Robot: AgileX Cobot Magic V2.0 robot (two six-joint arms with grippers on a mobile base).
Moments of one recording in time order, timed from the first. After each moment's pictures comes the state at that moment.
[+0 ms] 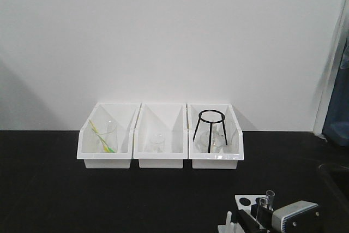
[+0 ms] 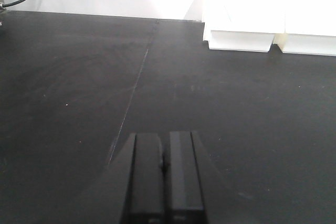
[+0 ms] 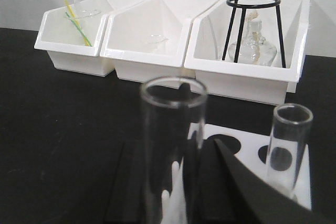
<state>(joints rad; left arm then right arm) 0.08 -0.01 0.03 0.05 0.29 -0.16 0.28 1.70 -0.37 -0.17 -1.06 0.13</state>
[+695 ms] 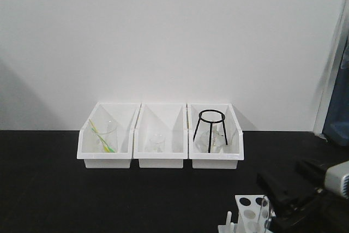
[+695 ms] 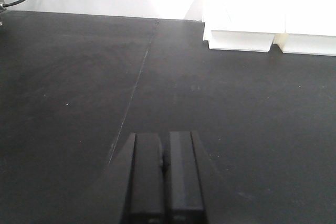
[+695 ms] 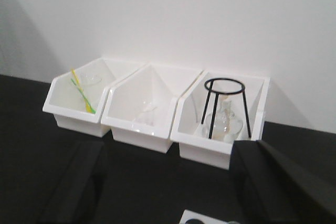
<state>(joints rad) 0.08 -0.01 0.03 0.05 0.29 -0.16 0.28 1.06 -0.46 -0.20 -0.45 0.18</state>
